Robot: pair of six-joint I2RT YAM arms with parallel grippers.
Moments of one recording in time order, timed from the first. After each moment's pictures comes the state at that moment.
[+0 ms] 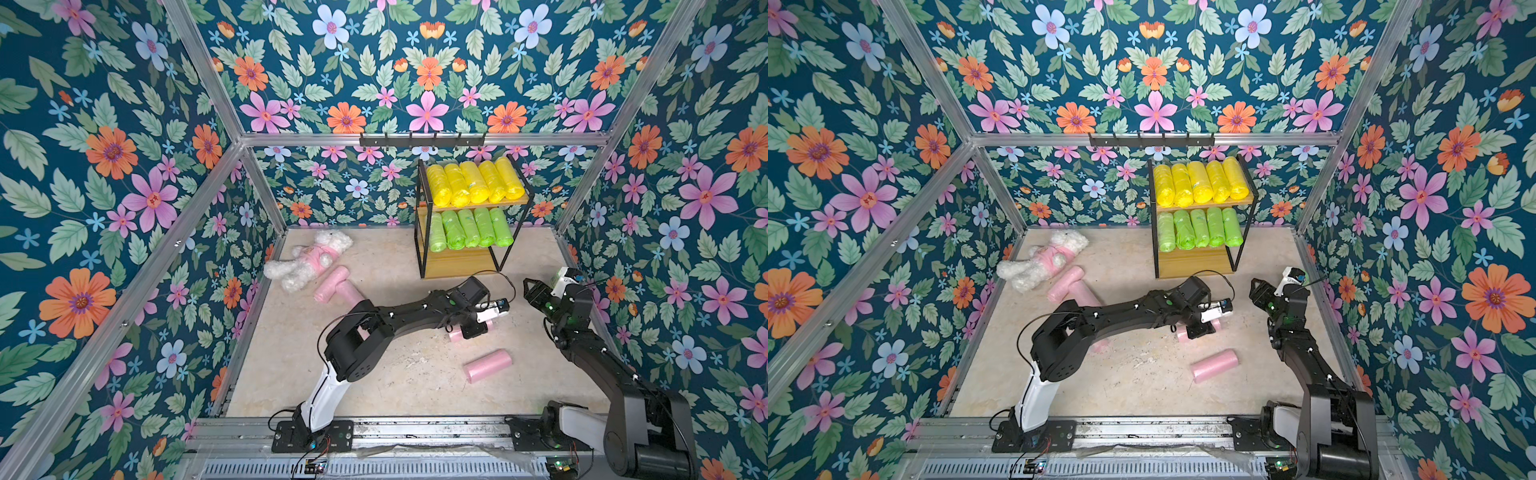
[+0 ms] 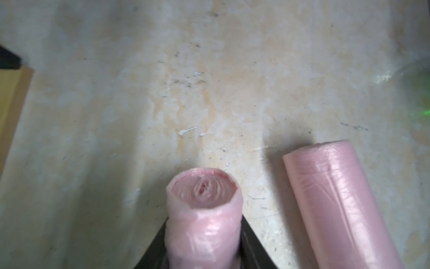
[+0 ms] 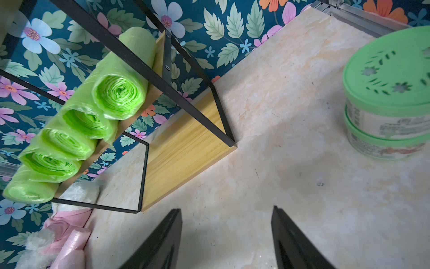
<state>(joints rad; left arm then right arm) -1.00 2.08 1.53 -0.31 0.25 0.31 -0.10 1.15 0.46 0.32 -0.26 0.58</state>
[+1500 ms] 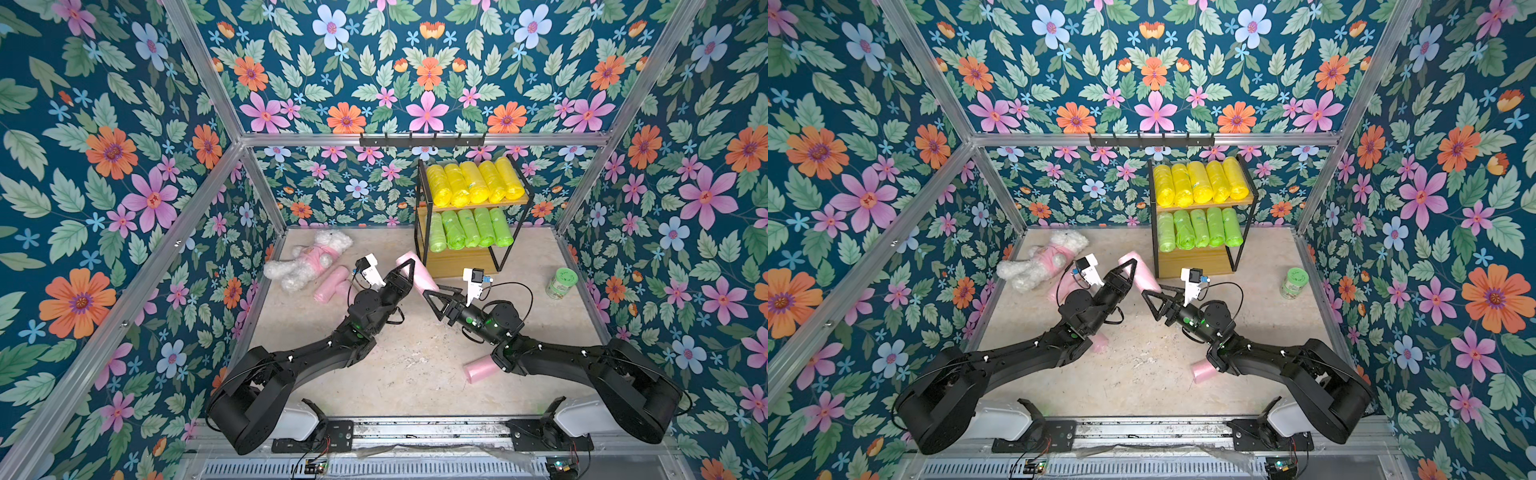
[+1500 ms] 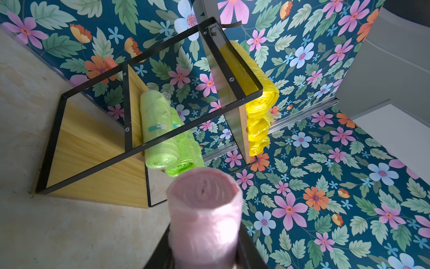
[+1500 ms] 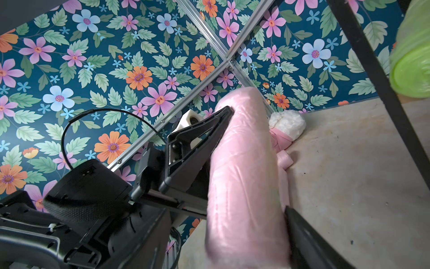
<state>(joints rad) -0.75 1.37 0.61 0.91 -0.18 -1.15 0.78 1.43 0.50 1.11 -0.23 0.78</state>
